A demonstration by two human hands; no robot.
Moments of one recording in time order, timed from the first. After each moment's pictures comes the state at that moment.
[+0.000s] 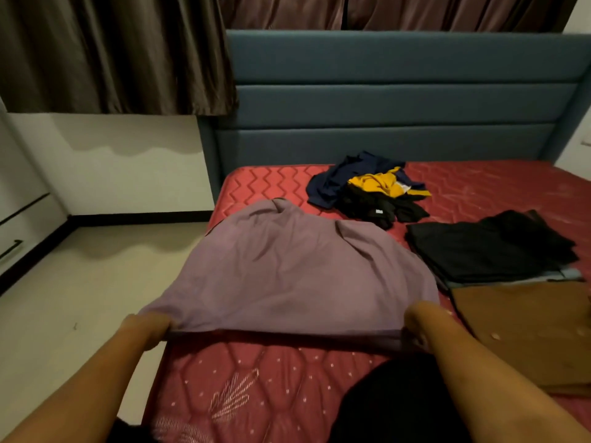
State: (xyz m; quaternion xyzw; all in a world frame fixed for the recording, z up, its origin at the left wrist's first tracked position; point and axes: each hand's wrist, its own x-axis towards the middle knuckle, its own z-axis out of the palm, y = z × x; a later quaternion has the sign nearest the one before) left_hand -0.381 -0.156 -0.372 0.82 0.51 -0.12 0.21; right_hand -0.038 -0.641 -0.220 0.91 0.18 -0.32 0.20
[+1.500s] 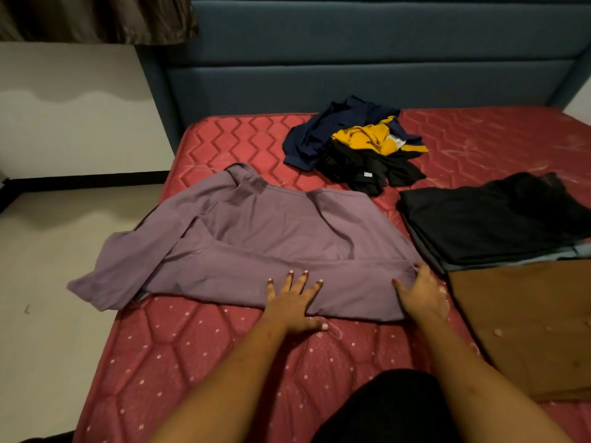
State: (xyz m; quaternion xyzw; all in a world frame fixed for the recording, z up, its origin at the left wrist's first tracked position) left_hand -0.135 -0.443 -0.317 0.96 0.17 -0.16 0.13; right_hand 0.041 -0.655 -0.318 0.96 0.05 -0.06 -0.26
